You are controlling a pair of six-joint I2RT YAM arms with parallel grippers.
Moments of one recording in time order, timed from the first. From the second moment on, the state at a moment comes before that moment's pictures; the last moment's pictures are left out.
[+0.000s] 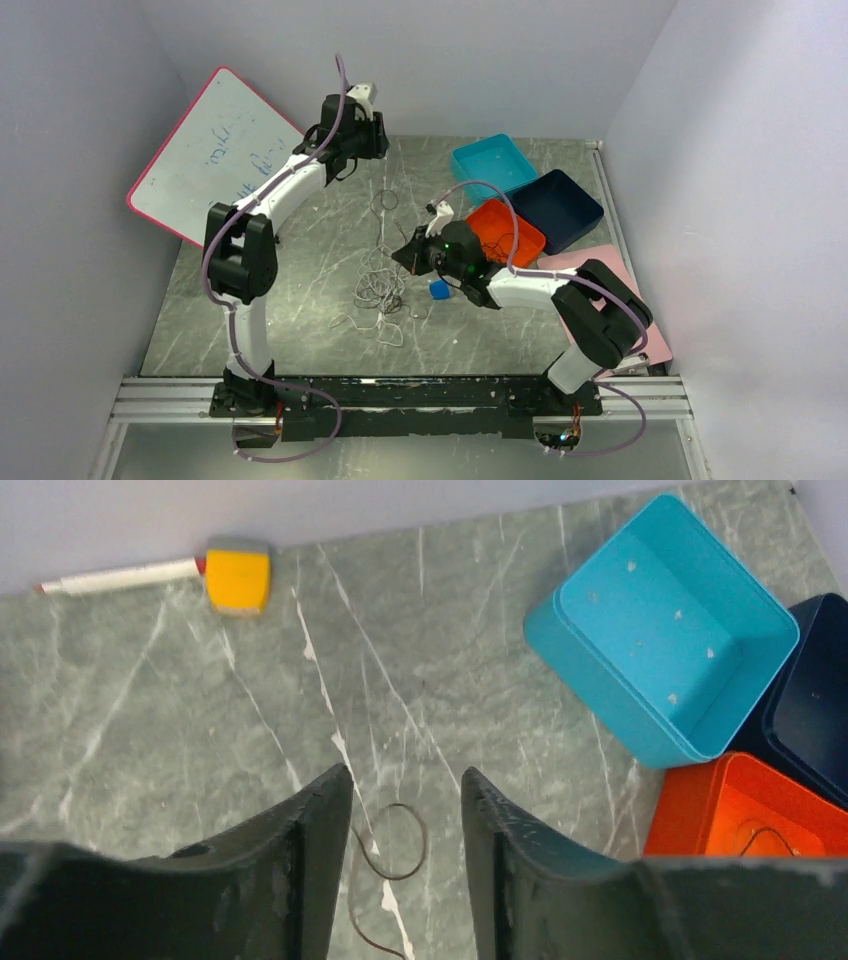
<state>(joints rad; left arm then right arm) -0.38 2.01 1.73 -0.13 0.08 -0.21 0.78 1.59 0.69 0.58 -0.15 0.55</state>
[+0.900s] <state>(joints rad) -0.42 1.15 0.66 0.16 0.38 -0.51 0.67 1.64 0.80 0.44 -0.17 0.80</state>
